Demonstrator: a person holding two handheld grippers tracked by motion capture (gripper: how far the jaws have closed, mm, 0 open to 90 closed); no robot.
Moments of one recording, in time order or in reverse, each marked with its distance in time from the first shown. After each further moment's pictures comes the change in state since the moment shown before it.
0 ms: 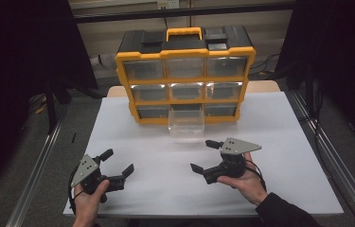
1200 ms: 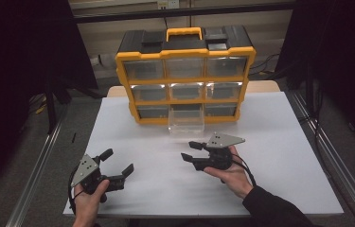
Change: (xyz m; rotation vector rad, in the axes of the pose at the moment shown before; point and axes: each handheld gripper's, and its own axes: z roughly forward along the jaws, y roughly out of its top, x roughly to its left) left arm 0.000 0.000 0.000 -0.005 0.007 -0.004; right arm -0.006 0.000 0.035 0.055 0.006 0.017
